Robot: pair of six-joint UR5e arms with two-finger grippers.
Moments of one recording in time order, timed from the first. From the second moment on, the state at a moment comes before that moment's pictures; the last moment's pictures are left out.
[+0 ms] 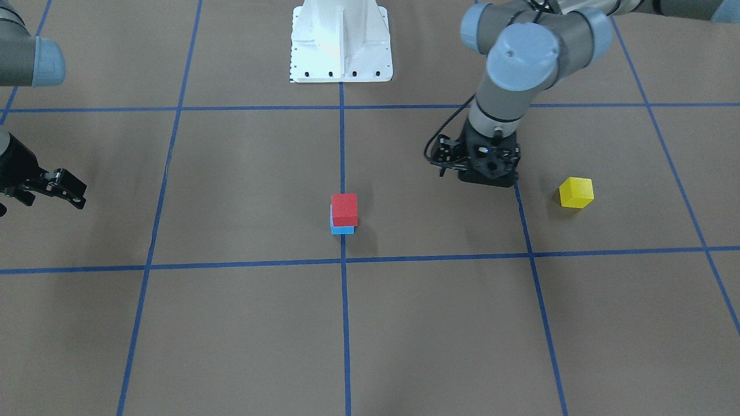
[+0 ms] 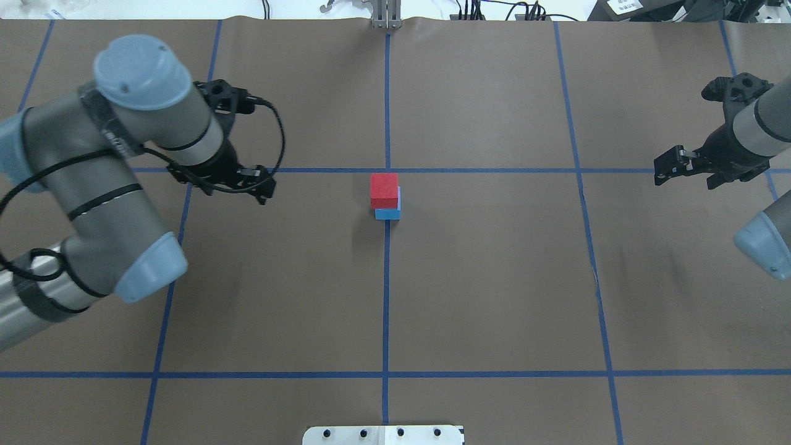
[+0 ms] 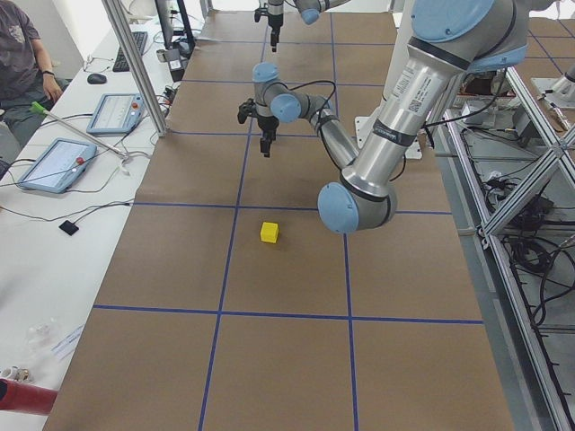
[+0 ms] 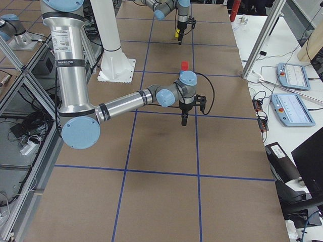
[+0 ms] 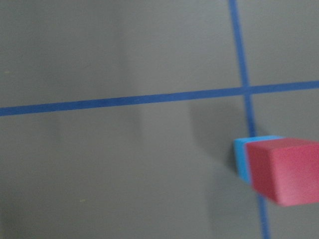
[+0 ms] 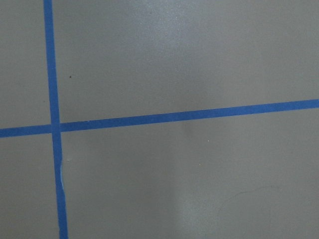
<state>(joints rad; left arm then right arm) -0.78 -2.01 -1.83 -1.51 -2.06 -0.75 1.04 -1.47 1.80 -1.40 2.16 0.80</state>
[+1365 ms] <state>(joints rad) -0.91 -1.67 -1.65 -1.98 -2.12 -0.56 1.01 -1.46 1.80 -1.40 2.15 0.80</state>
